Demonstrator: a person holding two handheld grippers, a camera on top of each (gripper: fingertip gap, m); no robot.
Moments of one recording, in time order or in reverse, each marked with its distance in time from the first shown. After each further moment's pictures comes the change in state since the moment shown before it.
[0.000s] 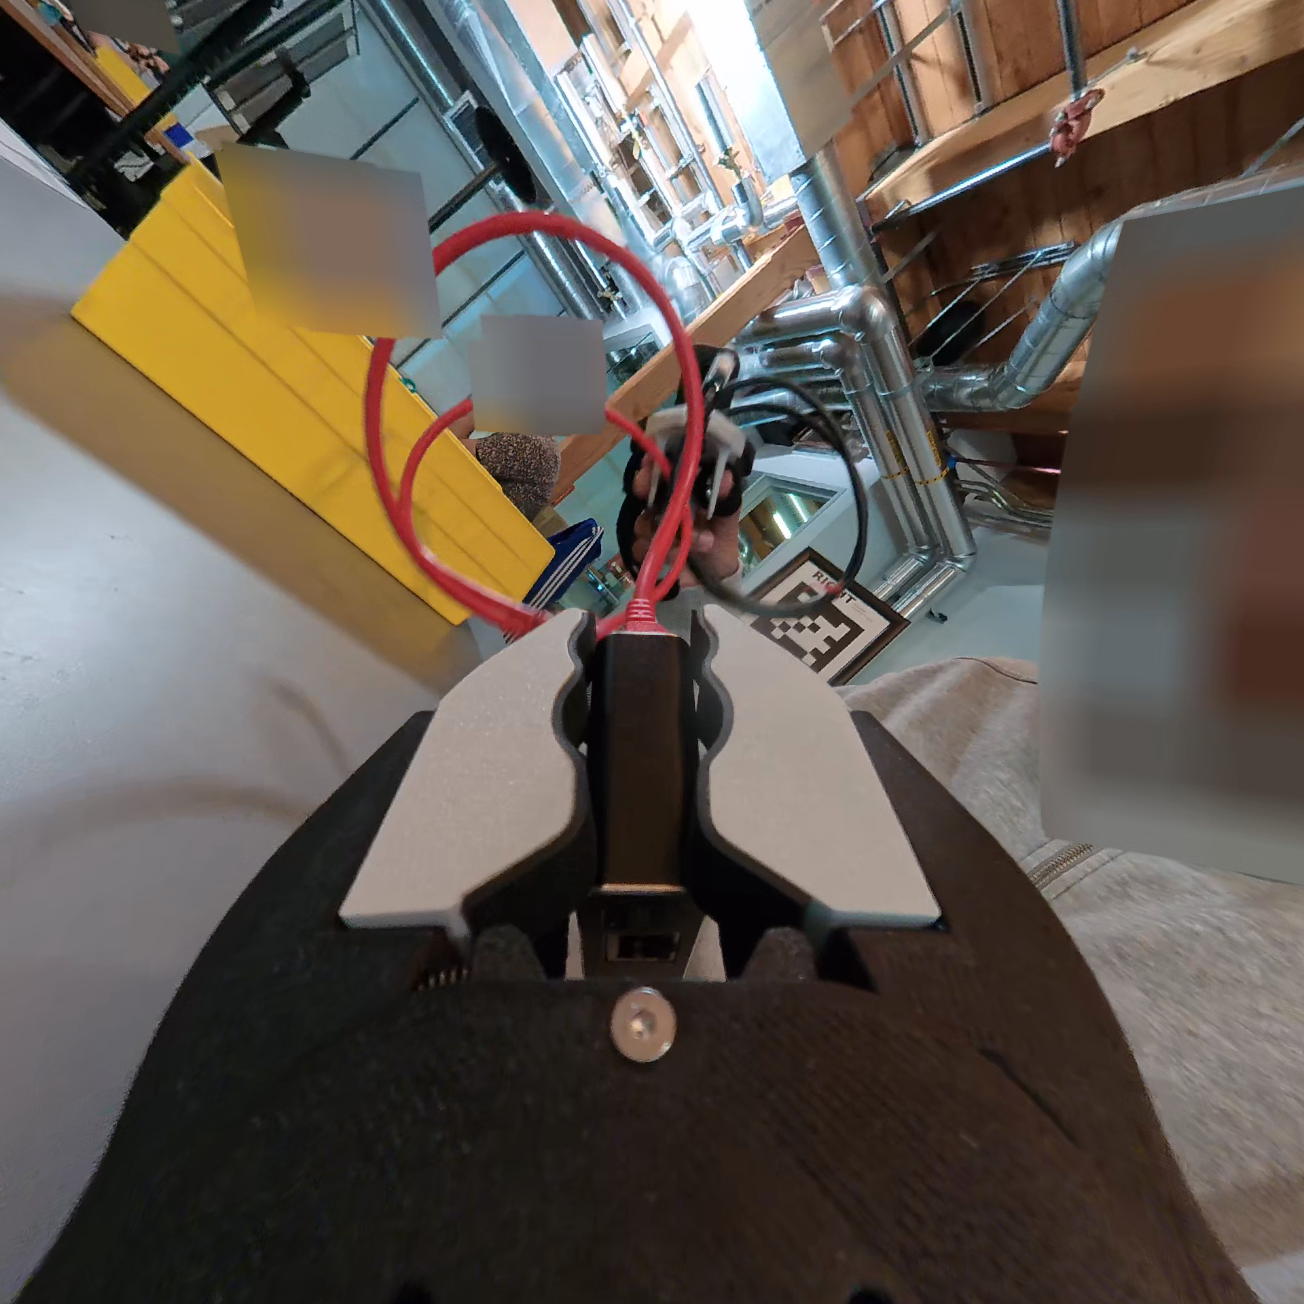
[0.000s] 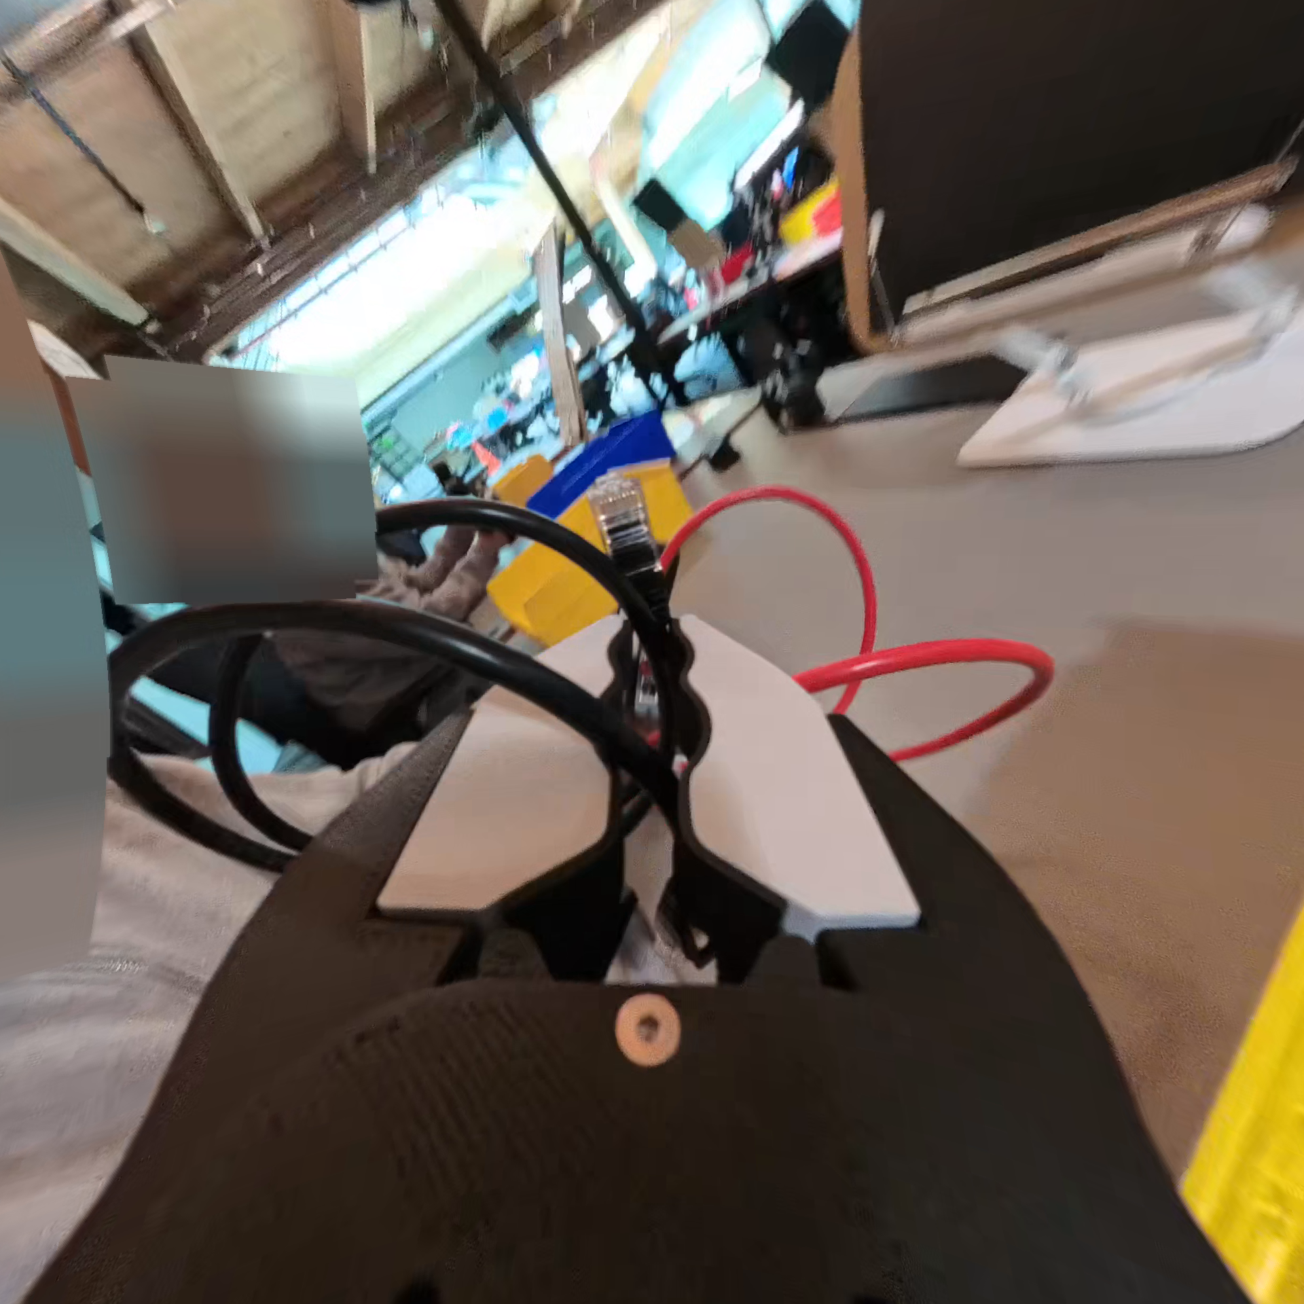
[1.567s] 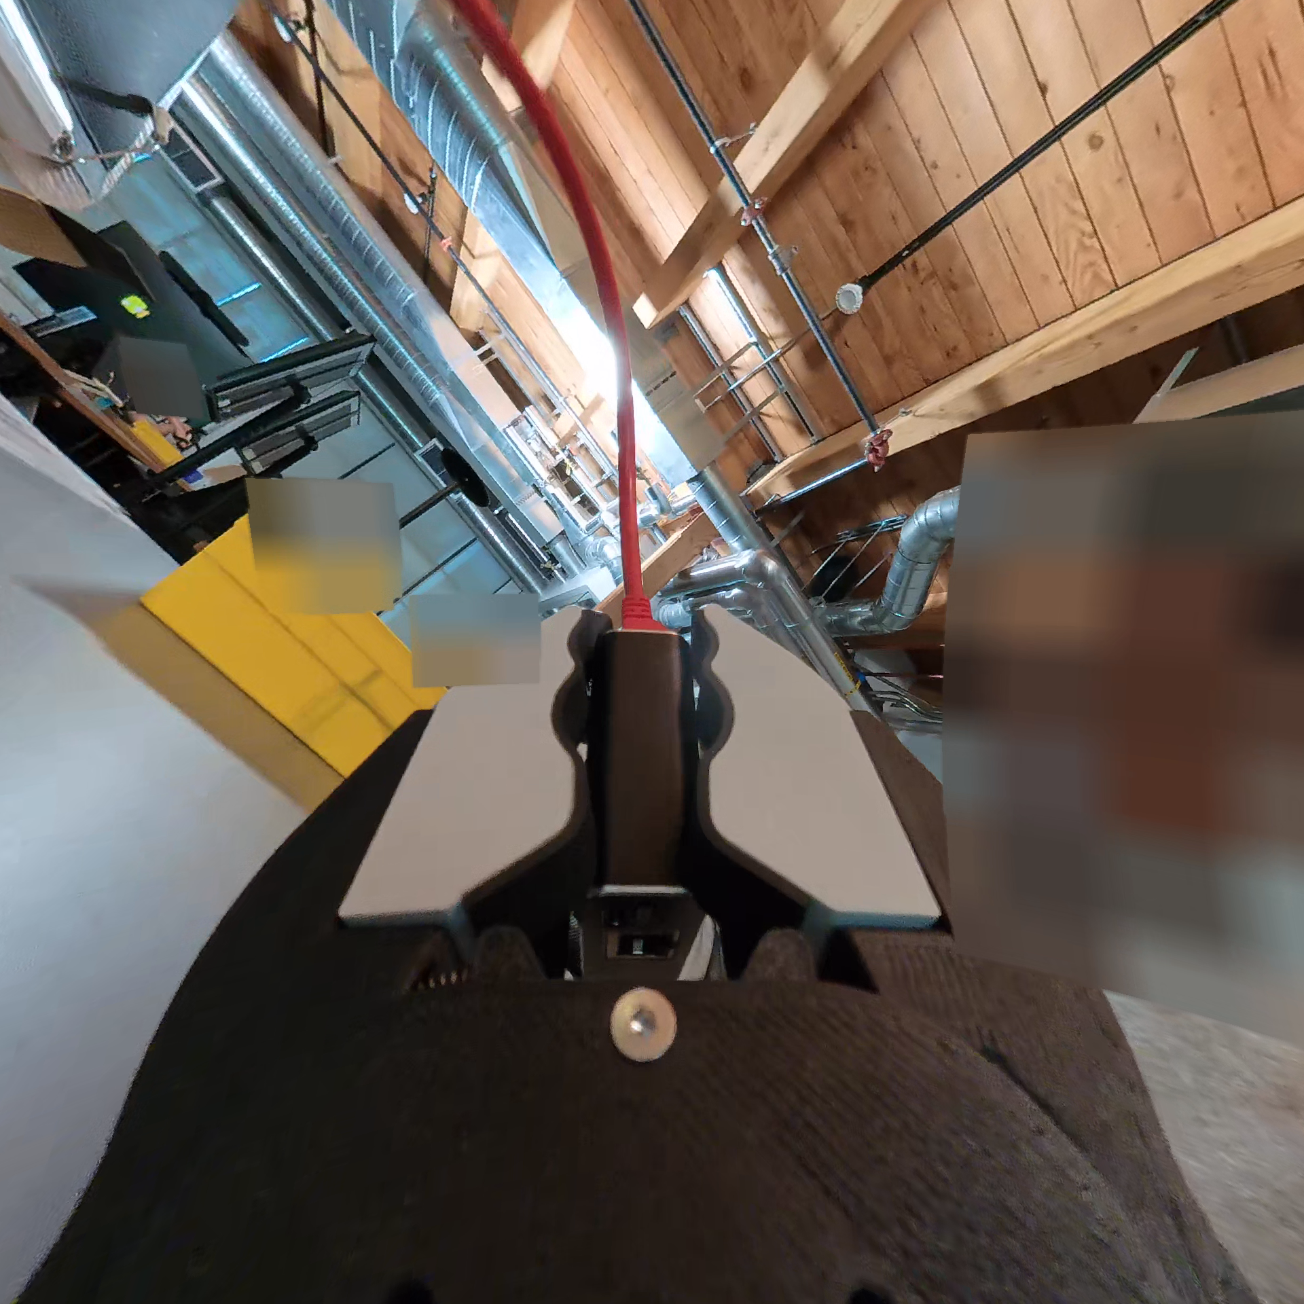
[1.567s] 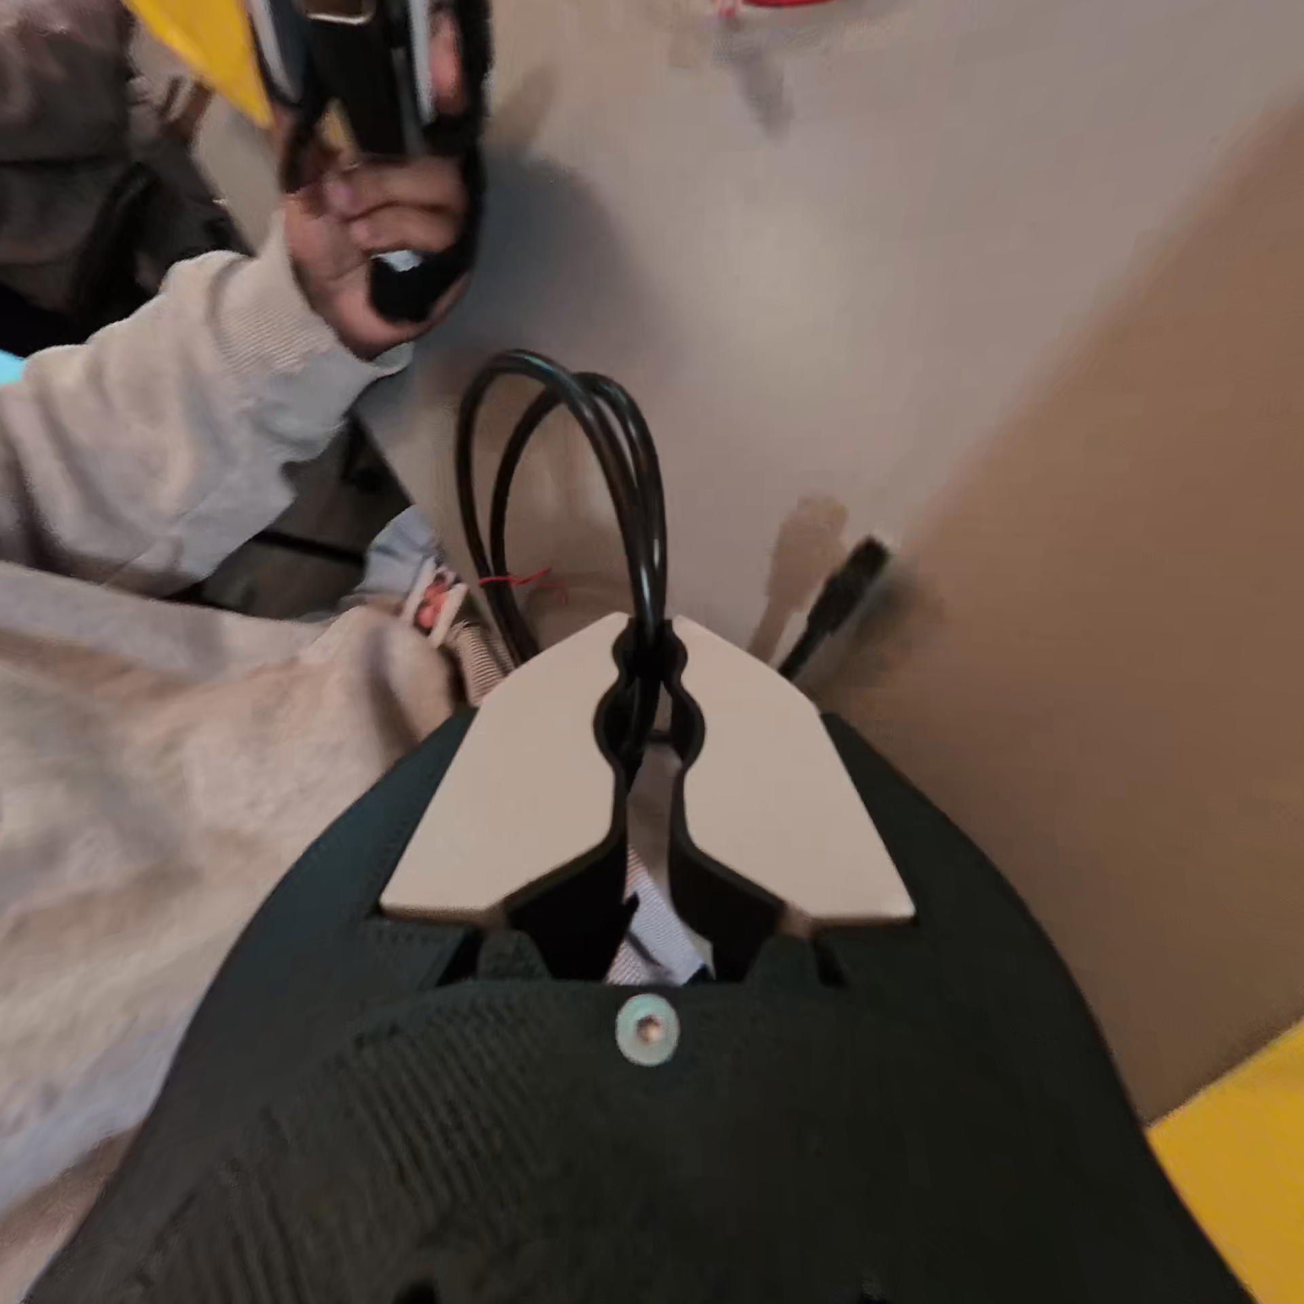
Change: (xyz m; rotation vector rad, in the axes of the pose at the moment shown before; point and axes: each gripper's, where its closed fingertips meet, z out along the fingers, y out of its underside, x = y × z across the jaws) left arm 0.015 -0.060 -0.053 0.414 0.125 0.024; right arm 0.062 0.150 0.034 -0.708 0.201 -0.029
